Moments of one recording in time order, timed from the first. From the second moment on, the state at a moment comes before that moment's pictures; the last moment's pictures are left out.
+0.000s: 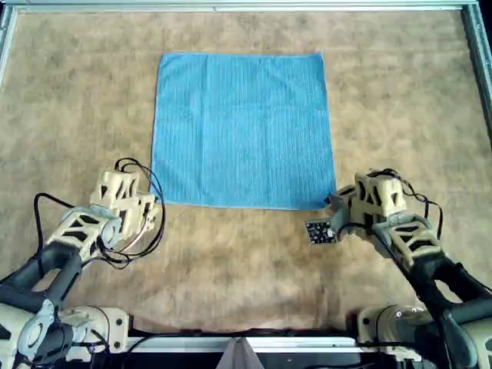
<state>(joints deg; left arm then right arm) -16.6 107.2 135.9 26.5 10.2 1.9 17.0 106.4 137.6 23.1 -7.1 -3.3</state>
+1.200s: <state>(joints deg) -16.6 95.3 126.8 25.7 10.5 1.9 17.0 89.4 124.7 23.0 -7.1 -3.3</state>
